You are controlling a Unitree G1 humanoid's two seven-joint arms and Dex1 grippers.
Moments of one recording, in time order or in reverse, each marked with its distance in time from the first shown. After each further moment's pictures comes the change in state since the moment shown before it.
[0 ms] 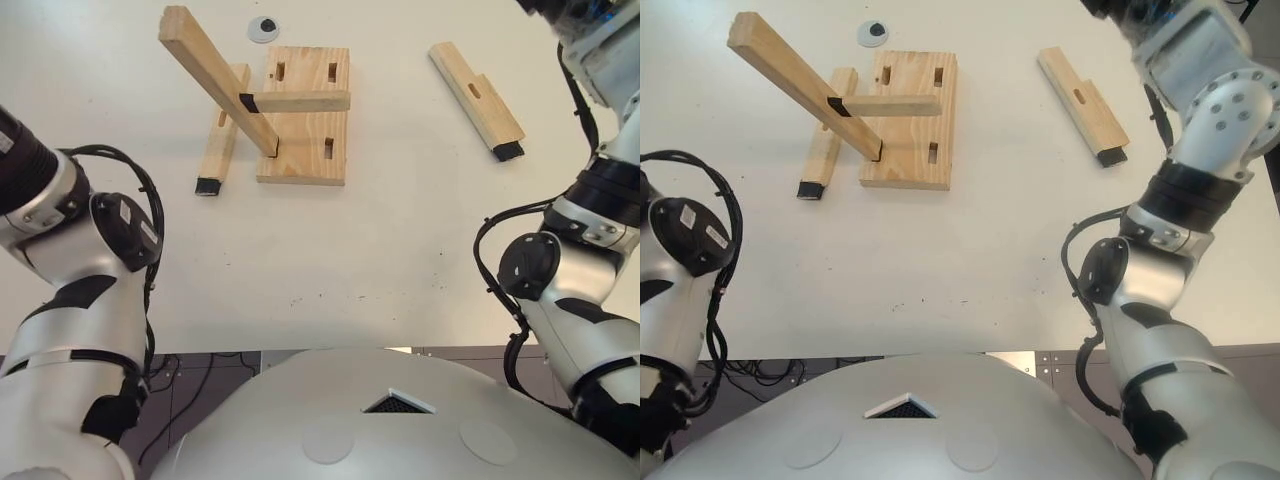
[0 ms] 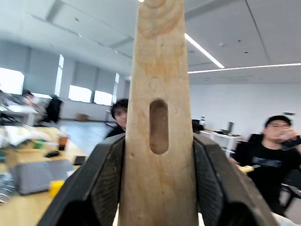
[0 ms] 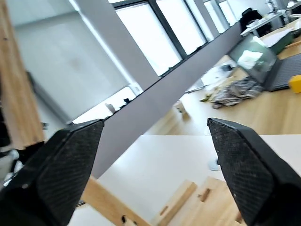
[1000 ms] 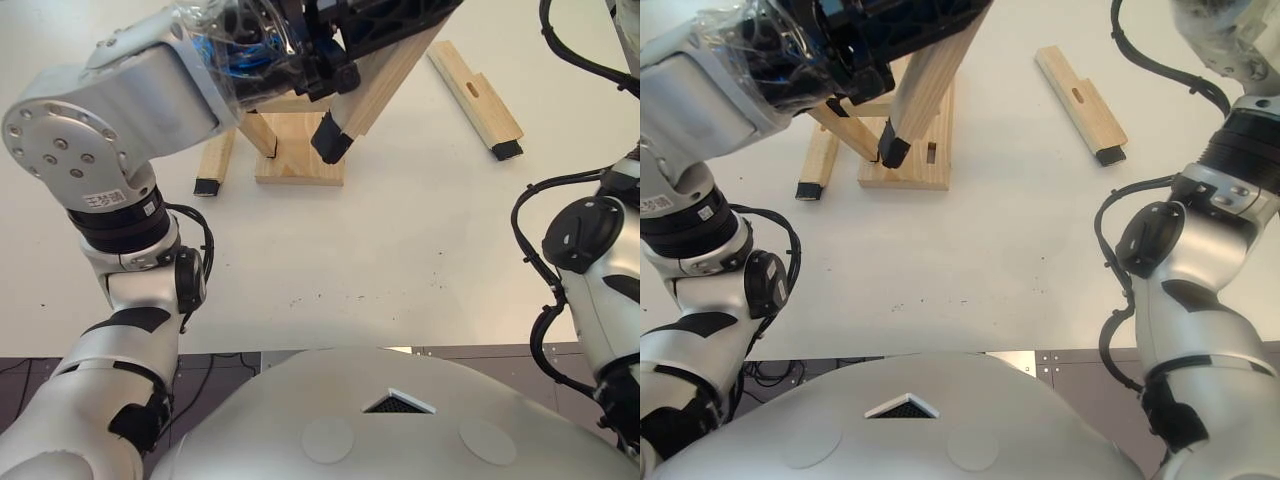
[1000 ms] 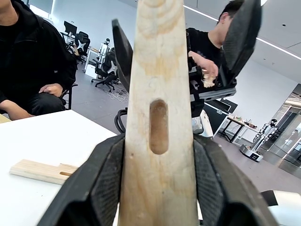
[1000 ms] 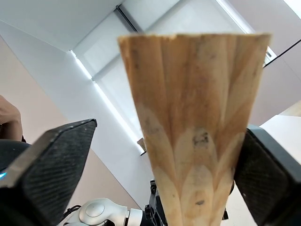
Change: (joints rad) left arm 0.251 -0.083 -0.303 -0.154 -0.353 0.025 0.084; right arm -0.101 -0.181 -0.019 0.235 0.583 0.313 0.119
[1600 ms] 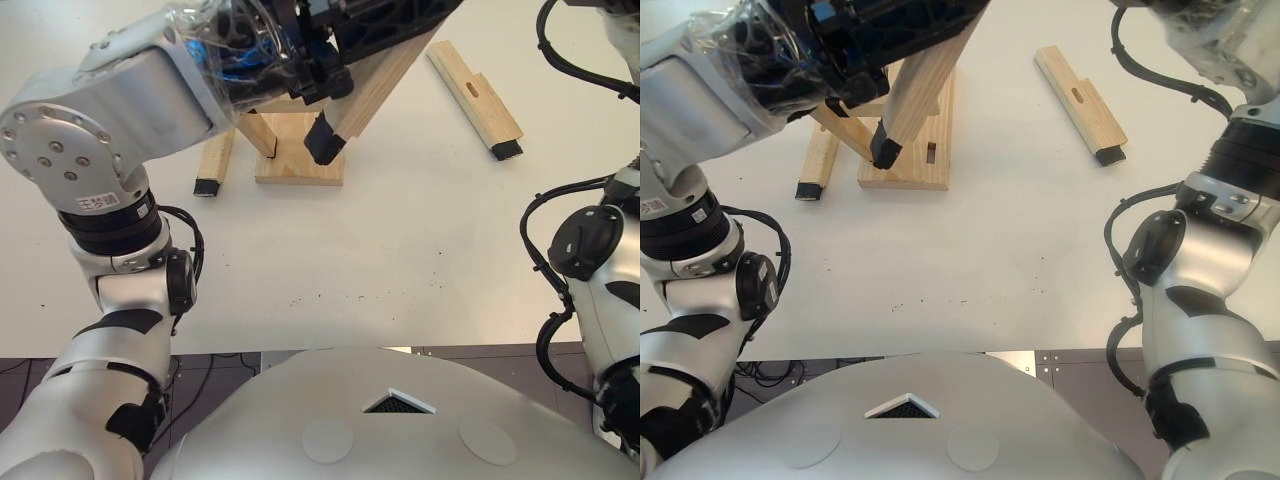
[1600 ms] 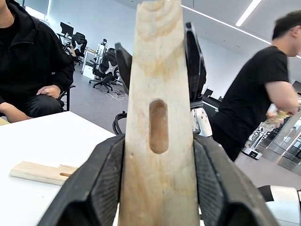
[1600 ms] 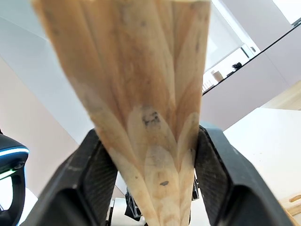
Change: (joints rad) left arm 0.016 0.051 -0.016 -0.004 0.015 -0.036 -0.044; right arm 0.026 -0.020 0.076 -0.038 -0.120 -0.062 0.099
